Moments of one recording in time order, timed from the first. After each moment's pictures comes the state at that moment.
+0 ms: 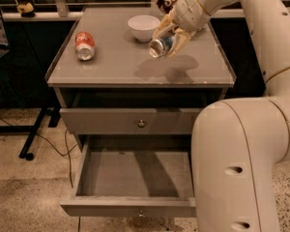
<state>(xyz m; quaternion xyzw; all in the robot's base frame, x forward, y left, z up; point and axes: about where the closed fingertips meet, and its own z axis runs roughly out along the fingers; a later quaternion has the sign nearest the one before) 0.708 -0.082 0.923 -0.87 0.34 0.06 0.35</state>
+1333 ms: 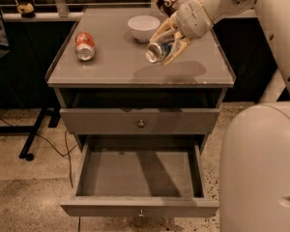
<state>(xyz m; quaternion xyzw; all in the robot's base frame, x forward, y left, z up) 0.668 -0.063 0.930 -0.85 0.33 0.11 0.40</state>
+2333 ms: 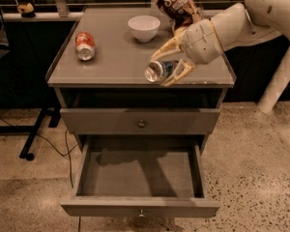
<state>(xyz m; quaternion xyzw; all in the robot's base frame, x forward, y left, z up) 0.587 -0.062 0.921 -0.81 0.36 0.14 0.45</state>
